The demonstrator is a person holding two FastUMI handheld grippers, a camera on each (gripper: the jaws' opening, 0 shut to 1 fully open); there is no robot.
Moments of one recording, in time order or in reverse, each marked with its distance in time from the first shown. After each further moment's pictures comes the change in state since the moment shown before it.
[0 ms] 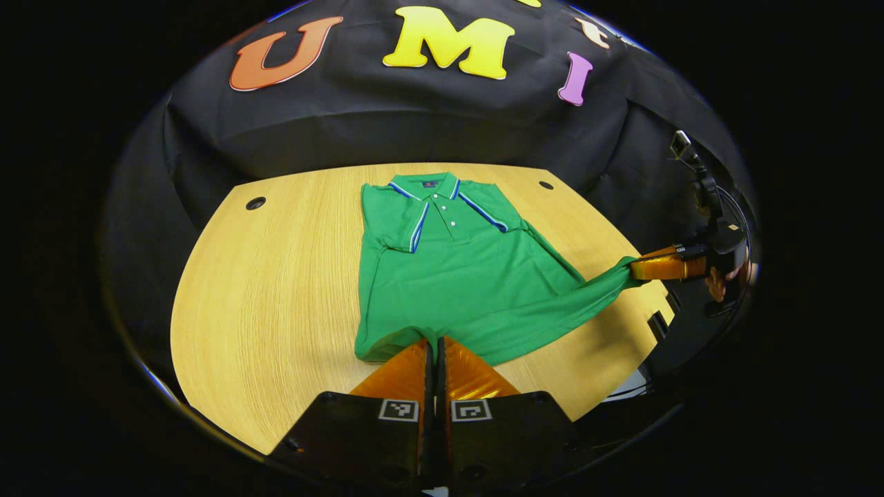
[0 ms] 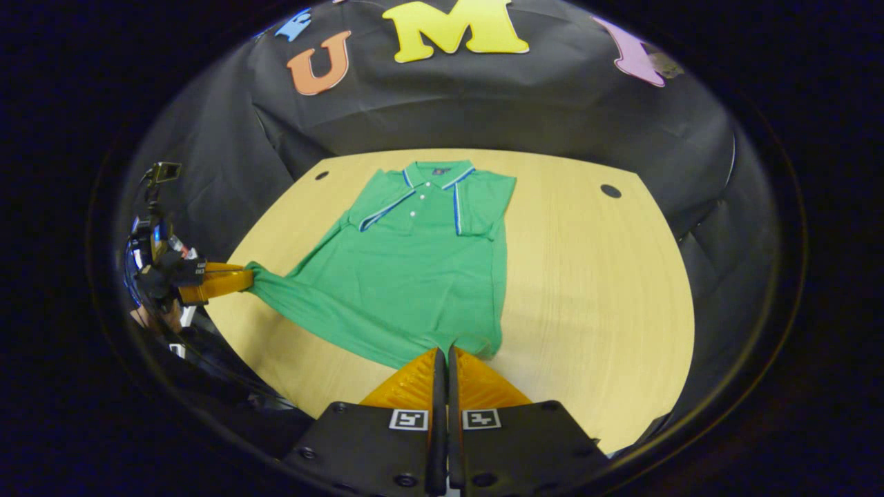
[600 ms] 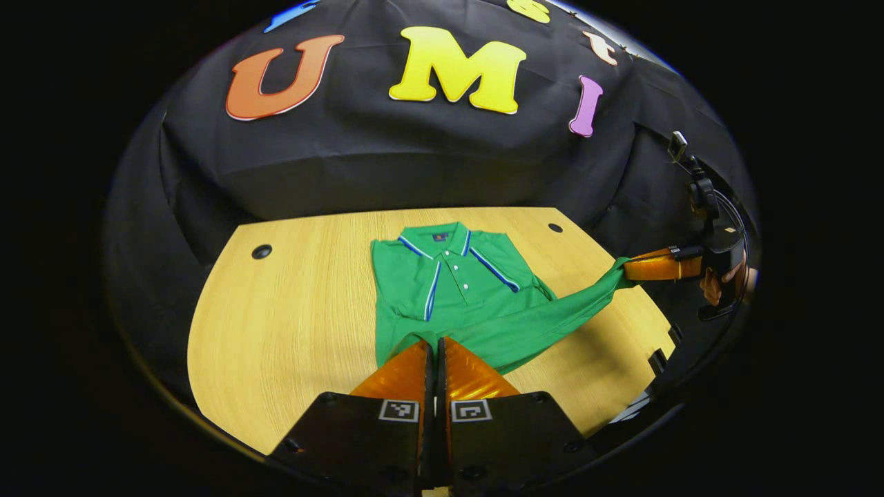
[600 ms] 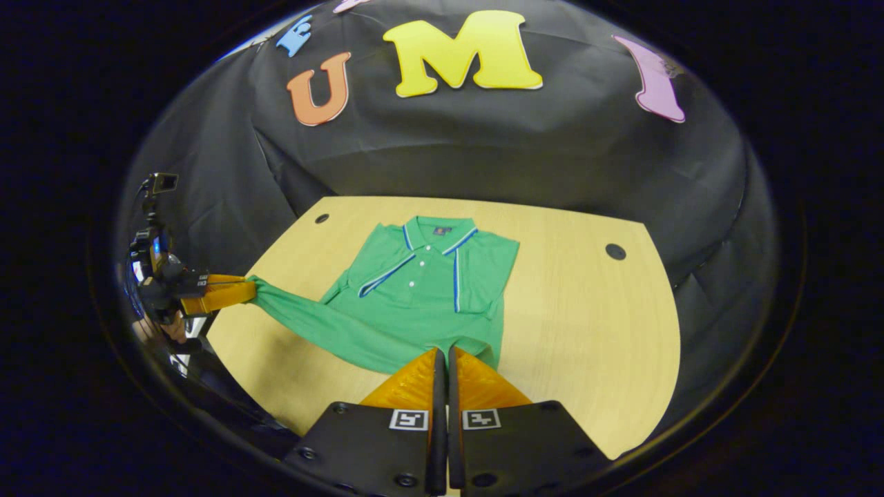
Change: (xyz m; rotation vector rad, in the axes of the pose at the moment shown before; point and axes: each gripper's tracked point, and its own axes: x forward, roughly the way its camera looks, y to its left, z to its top) left arm 0.015 0.027 0.099 0.015 -0.124 0.023; right arm 0.008 -0.003 0.108 -0.028 -0.122 0.005
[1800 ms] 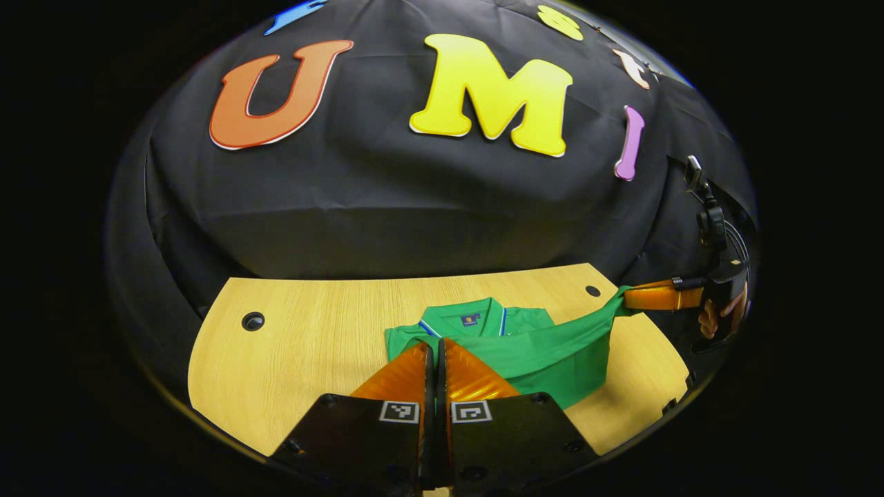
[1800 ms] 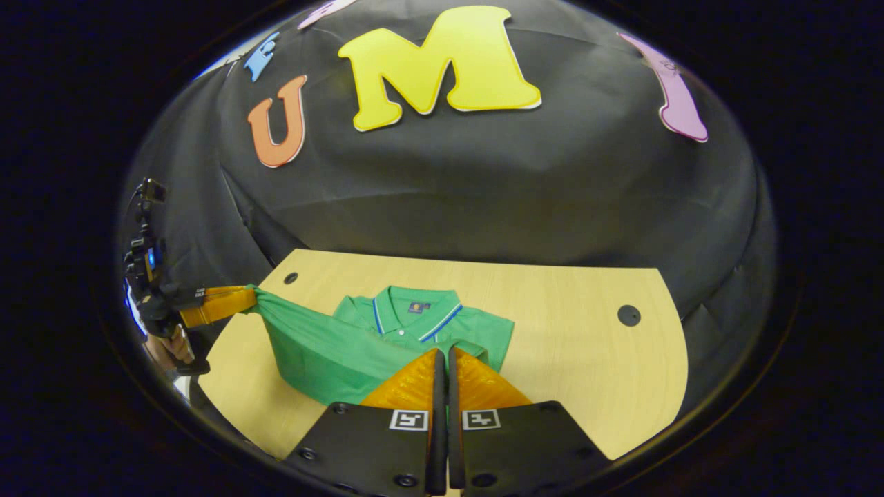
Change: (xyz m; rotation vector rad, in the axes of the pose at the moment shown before) left arm 0.120 0.056 0.115 -0.069 -0.155 0.050; right arm 0.115 -0.032 0.122 0.055 -0.129 -0.023
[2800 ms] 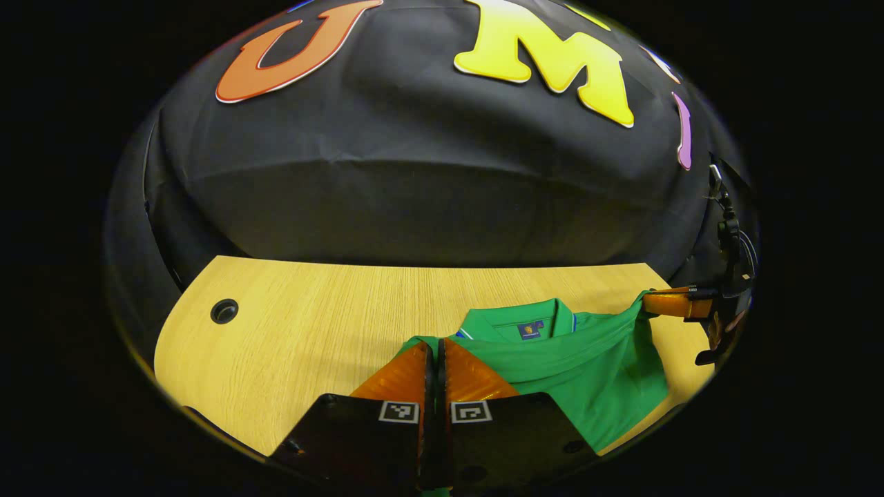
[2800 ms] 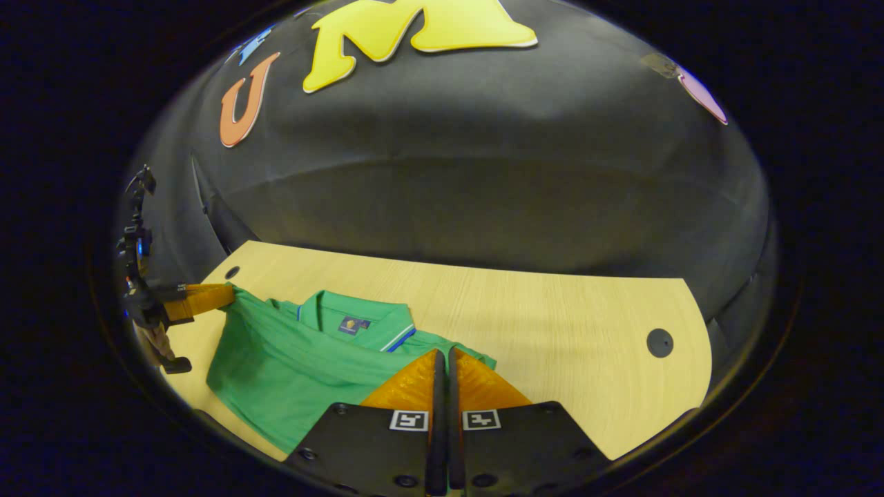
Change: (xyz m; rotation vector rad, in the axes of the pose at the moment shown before) left arm 0.130 0.046 -0.048 -0.024 0.031 0.134; right arm 0.157 -0.060 -0.008 -0.054 -0.037 -0.069
